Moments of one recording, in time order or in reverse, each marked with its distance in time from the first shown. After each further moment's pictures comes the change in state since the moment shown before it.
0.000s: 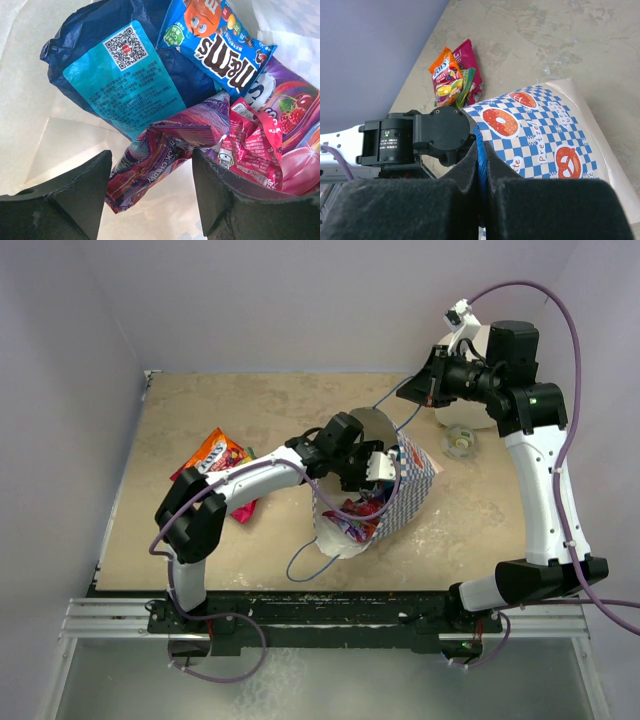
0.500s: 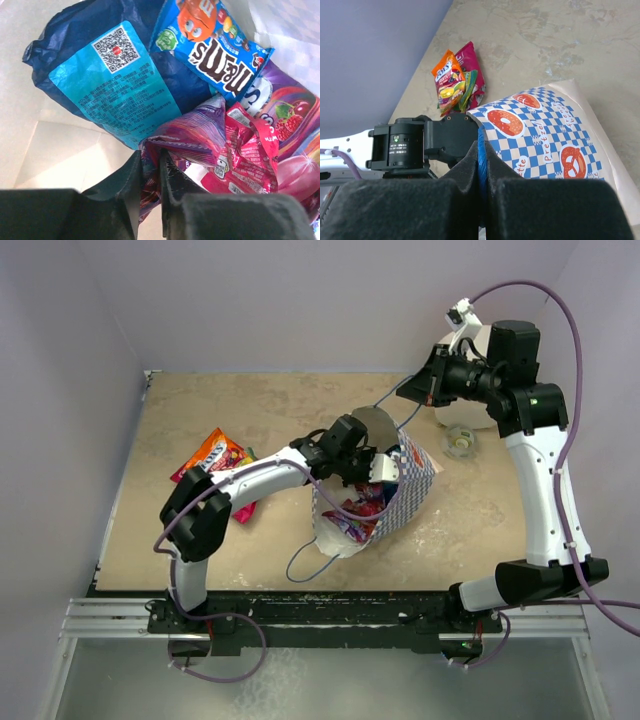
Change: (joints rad) left arm -0.010 0.034 0.034 -0.028 0.002 -0.023; right arm 0.000 -0.004 0.000 0.005 0.001 0.020
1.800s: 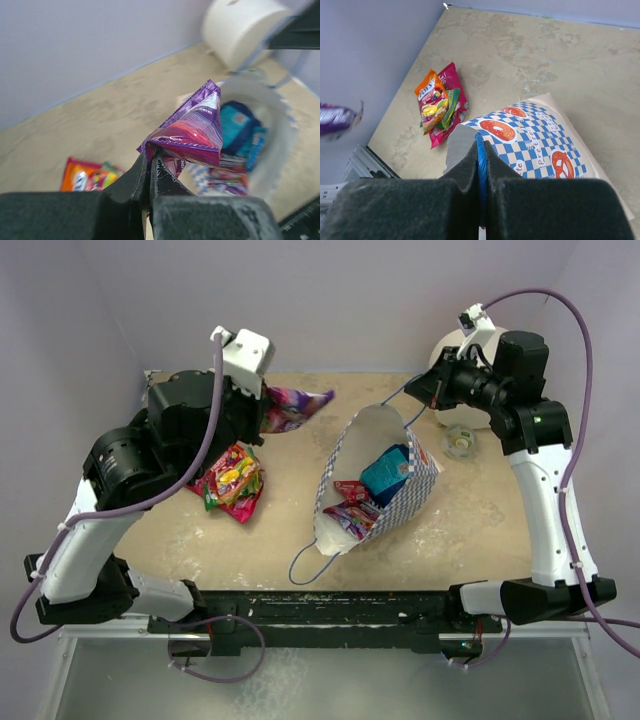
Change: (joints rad) left arm -0.165 -0.591 0.565 -0.647 -0.849 -0.876; right arm 0.000 -0.103 -0.124 0.130 0.109 0.011
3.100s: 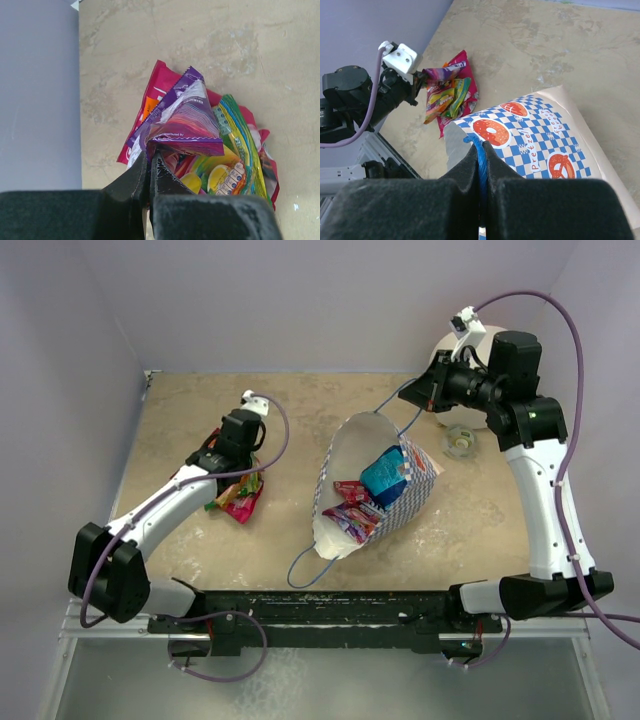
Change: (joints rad) left arm 0.537 0.049 -1.040 0.689 -0.195 0.259; right arm 0.000 0.024 -0.006 -0.015 -0.069 0.000
